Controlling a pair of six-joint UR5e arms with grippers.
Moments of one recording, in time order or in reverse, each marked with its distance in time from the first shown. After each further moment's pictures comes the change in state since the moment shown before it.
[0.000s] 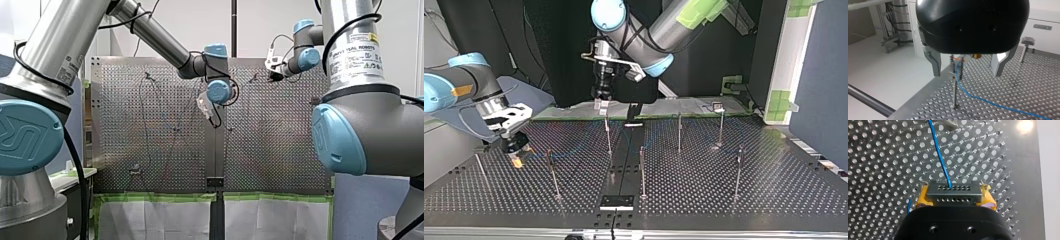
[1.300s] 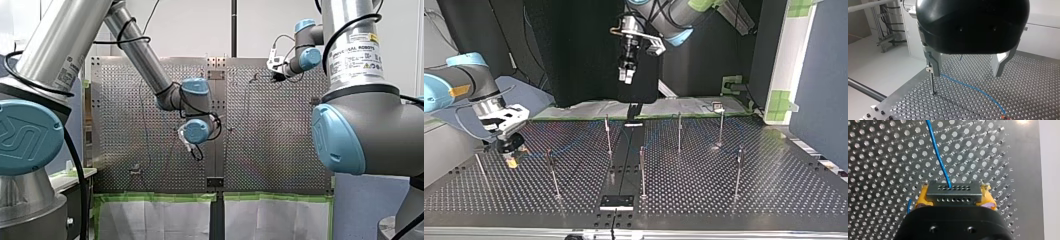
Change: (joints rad) left arm 0.002 -0.007 -0.393 0.393 -0.002 0.016; right arm -0.010 -0.001 0.000 0.007 0.037 -0.002
